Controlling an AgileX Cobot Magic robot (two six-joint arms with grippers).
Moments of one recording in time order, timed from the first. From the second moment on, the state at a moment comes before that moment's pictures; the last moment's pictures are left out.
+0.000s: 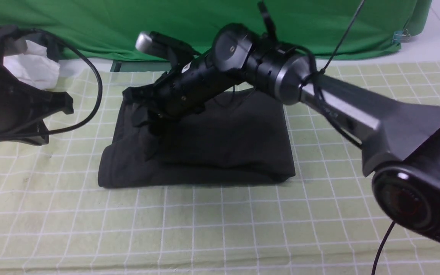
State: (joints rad) right arm 0.71 2.46 -2.25 0.80 0.74 -0.08; left arm 0.01 1.40 -1.14 0.00 0.99 -0.18
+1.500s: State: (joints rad) right arm 0.47 2.12 -1.81 0.28 1.11 -0.25; left arm -0.17 1.90 -1.36 -0.08 0.88 -0.10
